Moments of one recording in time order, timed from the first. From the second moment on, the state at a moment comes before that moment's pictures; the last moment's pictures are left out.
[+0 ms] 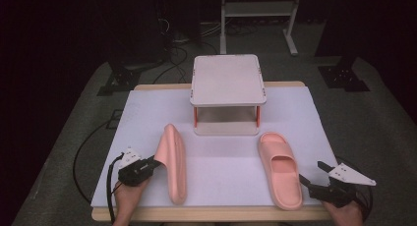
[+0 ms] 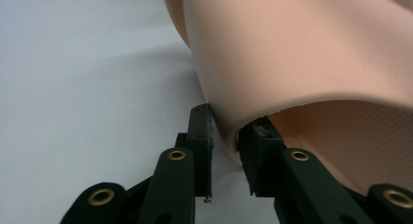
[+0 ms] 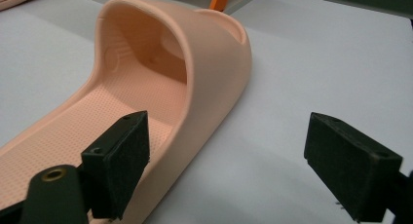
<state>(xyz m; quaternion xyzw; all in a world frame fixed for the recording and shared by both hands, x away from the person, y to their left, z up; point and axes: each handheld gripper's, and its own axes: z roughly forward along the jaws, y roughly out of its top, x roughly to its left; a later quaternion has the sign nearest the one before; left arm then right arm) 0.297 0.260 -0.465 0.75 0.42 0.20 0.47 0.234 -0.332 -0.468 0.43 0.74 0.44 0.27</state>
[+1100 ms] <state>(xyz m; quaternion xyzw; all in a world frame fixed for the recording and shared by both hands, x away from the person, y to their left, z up) 0.298 0.165 -0.446 0.73 0.45 0.21 0.48 0.233 -0.332 -0.468 0.43 0.74 0.44 0.28</state>
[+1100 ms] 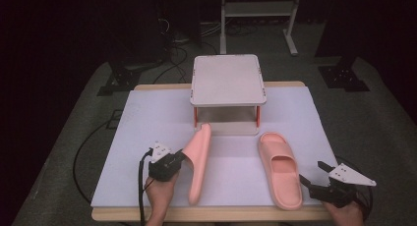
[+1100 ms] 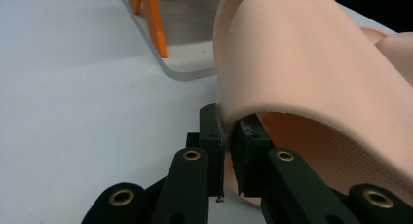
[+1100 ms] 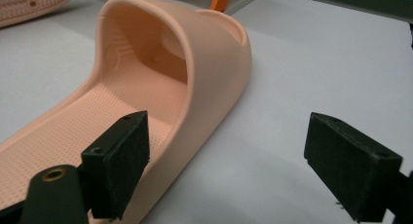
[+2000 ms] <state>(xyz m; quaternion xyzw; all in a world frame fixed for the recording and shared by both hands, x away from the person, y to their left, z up) 0.289 0.127 -0.437 0.72 0.43 0.16 0.52 0.234 -0.327 -0.468 0.41 0.75 0.44 0.27</state>
